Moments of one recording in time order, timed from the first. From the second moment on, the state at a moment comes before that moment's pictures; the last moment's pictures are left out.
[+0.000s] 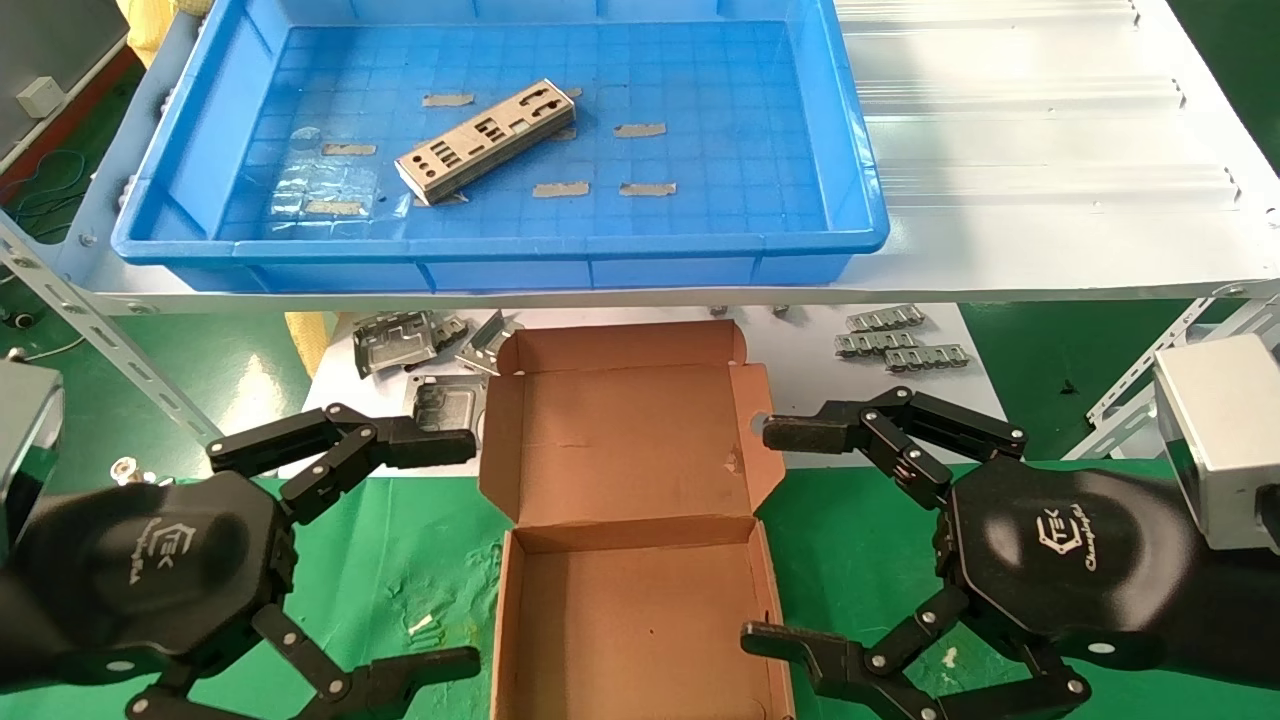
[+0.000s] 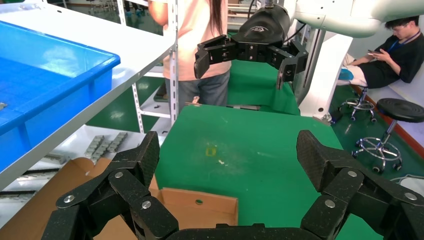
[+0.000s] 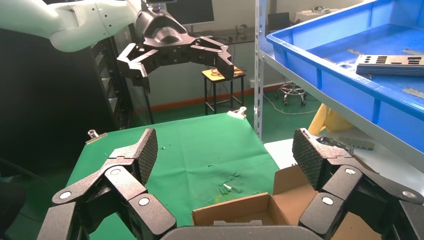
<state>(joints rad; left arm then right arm) -1.08 0.61 0.28 -1.28 0.73 1.50 -0.19 1.12 -0.54 -0.46 1.25 -0.60 -1.42 0.09</state>
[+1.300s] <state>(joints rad) -1.17 0.63 0.30 -1.29 0.78 1.47 -0.22 1.12 -0.54 -0.46 1.25 -0.60 -1.42 0.09</state>
